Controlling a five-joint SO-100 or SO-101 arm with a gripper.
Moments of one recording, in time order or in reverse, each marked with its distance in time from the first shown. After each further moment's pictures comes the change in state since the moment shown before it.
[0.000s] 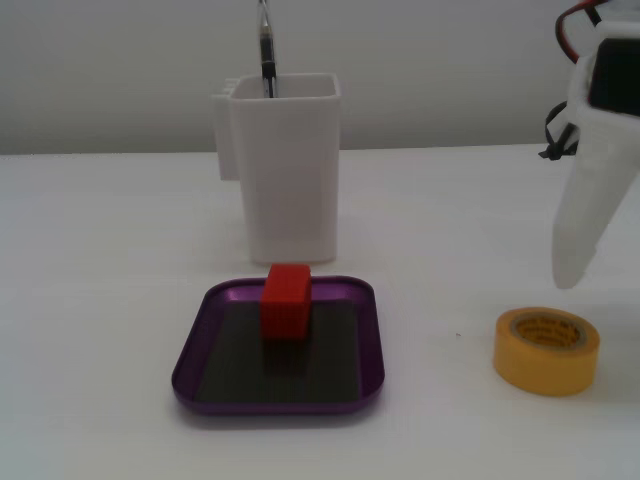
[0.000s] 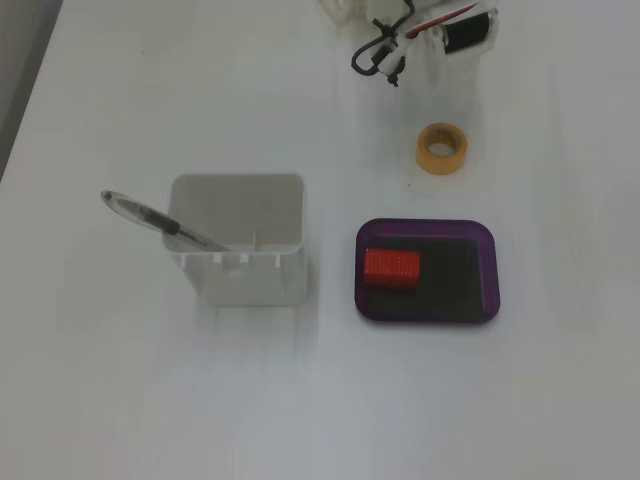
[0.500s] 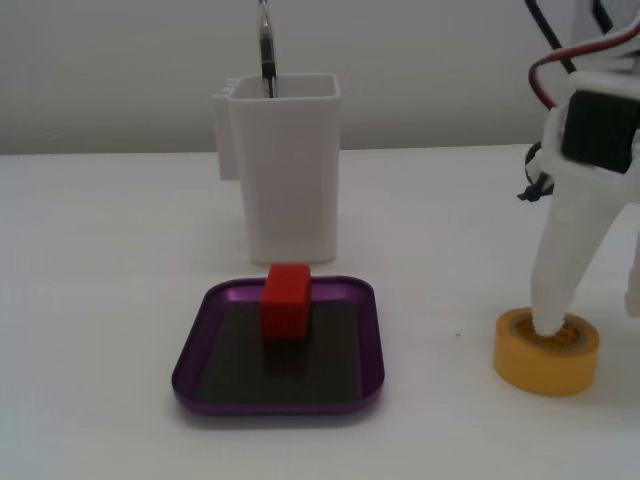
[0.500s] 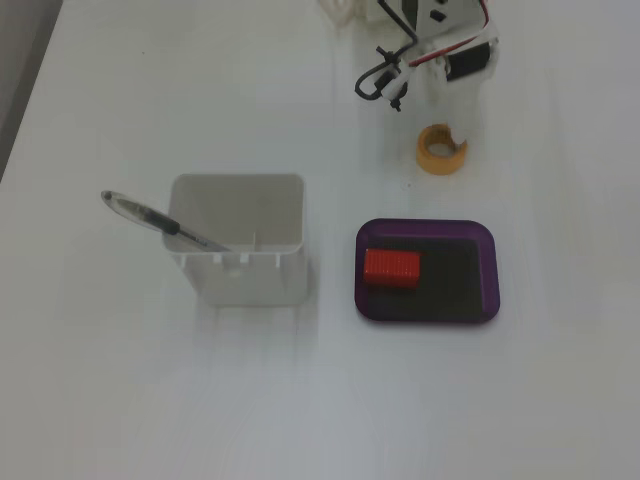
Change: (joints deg) arm 0.0 -10.1 0.0 -6.8 -1.1
